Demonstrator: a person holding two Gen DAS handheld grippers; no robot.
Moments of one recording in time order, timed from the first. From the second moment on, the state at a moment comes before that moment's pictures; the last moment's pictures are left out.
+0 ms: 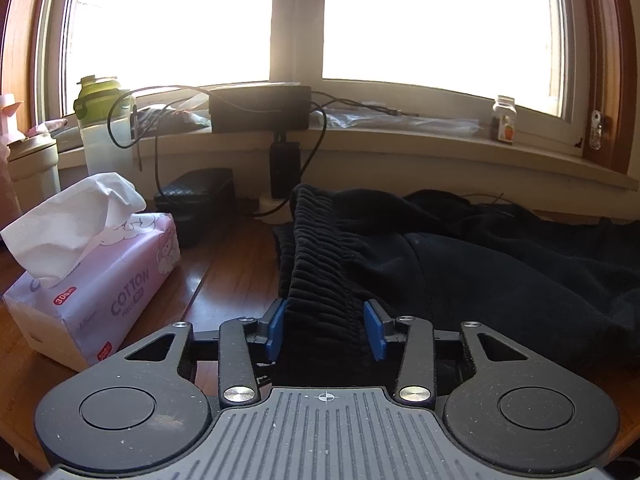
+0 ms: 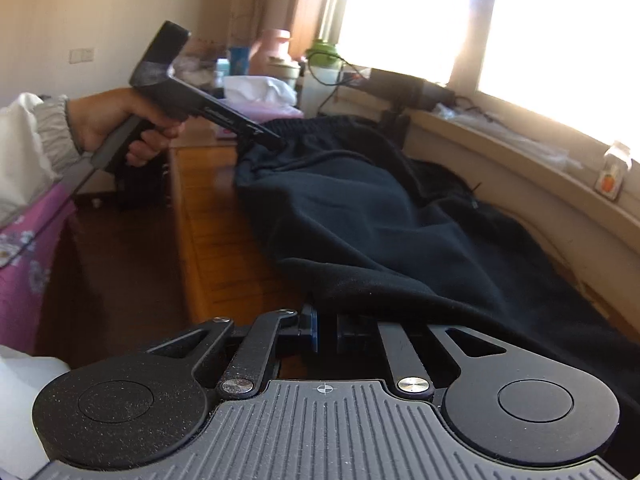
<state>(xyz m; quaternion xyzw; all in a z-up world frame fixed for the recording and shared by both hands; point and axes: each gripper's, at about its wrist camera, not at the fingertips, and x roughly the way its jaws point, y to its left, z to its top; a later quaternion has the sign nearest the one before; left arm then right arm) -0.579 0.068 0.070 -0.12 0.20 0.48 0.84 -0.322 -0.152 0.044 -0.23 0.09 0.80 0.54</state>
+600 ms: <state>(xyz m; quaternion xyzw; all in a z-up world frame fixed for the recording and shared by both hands) -0.599 0.057 0.102 -0.08 0.21 0.55 0.80 -0.316 -0.189 0.050 -0.19 0.17 0.81 0.52</state>
